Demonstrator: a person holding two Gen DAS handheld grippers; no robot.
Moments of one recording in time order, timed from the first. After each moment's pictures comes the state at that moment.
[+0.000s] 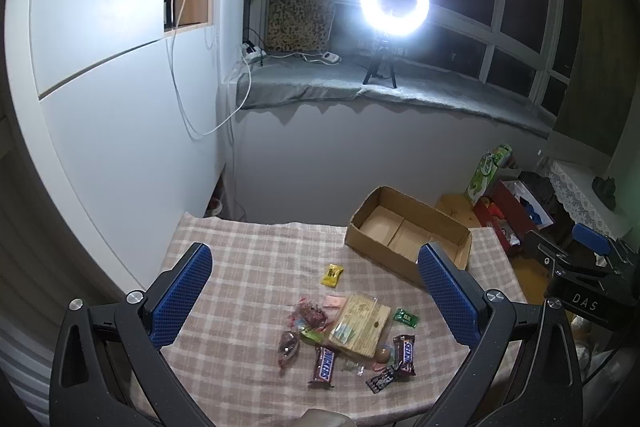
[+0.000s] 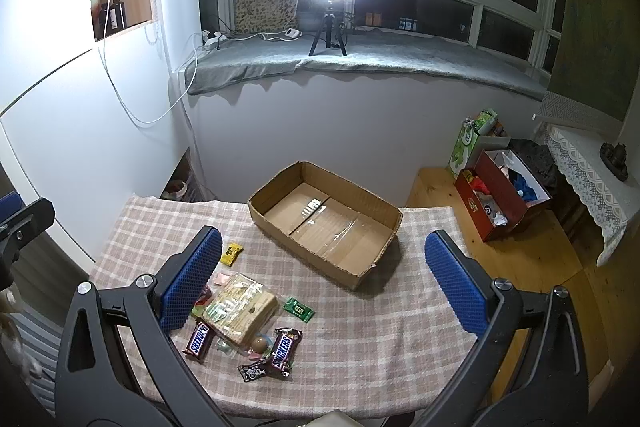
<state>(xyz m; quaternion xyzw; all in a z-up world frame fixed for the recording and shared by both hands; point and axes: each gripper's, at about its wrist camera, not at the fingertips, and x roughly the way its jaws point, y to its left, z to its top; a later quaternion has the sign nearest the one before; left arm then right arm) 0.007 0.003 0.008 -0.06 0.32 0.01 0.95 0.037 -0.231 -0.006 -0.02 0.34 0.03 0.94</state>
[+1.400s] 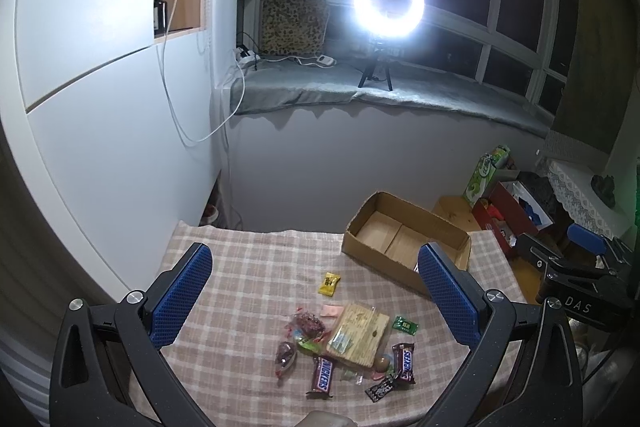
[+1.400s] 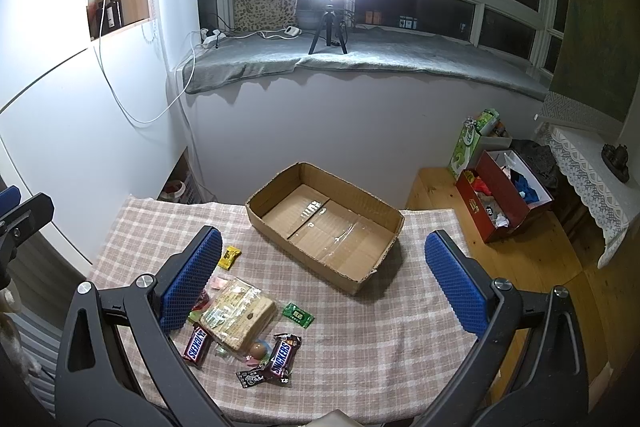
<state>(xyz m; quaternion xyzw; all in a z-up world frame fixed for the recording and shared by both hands) 0.013 -0.001 0.007 -0.05 0.31 0.01 0.95 0.043 -0.230 -0.011 -0.02 0.34 0.03 0.94</state>
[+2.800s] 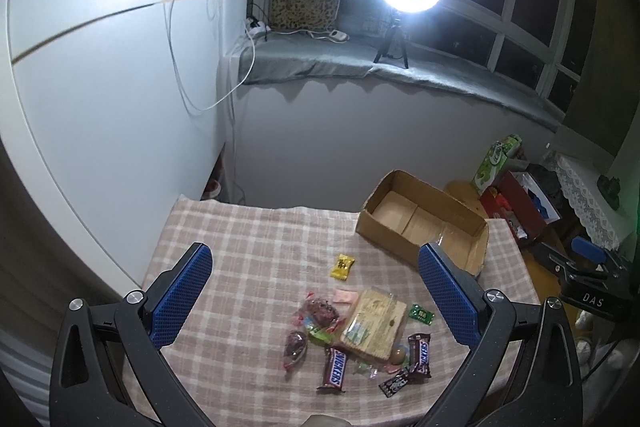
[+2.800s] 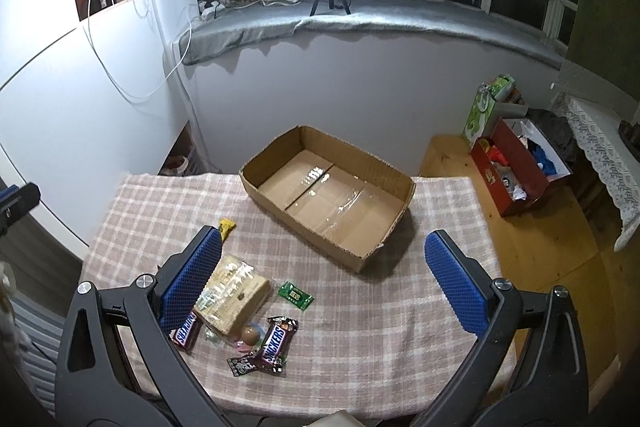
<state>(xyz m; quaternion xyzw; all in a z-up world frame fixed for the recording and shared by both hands) 0.030 0.022 -0.033 -0.07 0.35 0.02 0.94 0.065 -0.254 -0.070 -0.01 0.39 0.05 0.92</state>
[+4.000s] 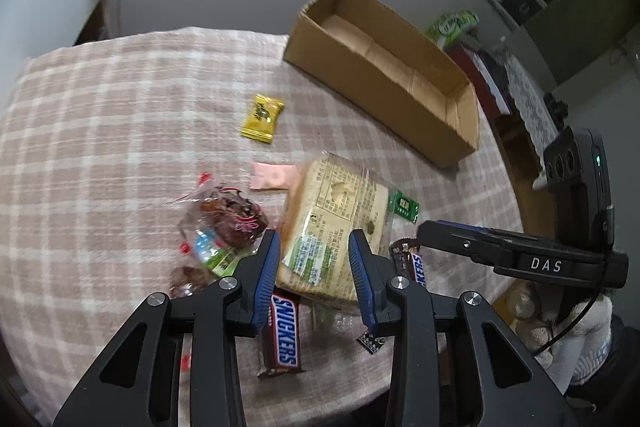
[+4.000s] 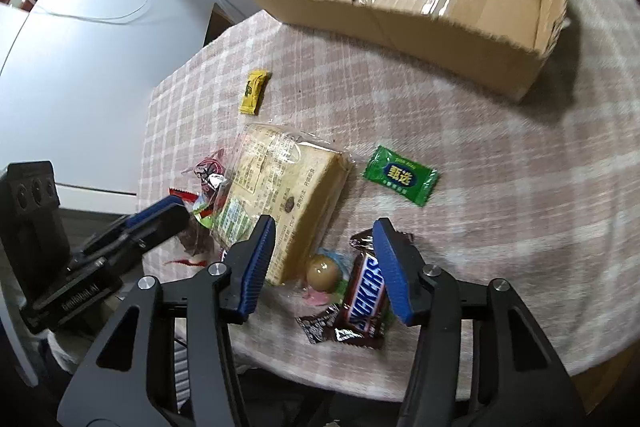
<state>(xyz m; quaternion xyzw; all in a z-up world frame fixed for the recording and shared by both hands) 0.107 -0.013 -0.205 -0.12 0.56 -0.18 0.80 0.128 -0.226 -0.271 0.20 0.63 0.17 0.73</state>
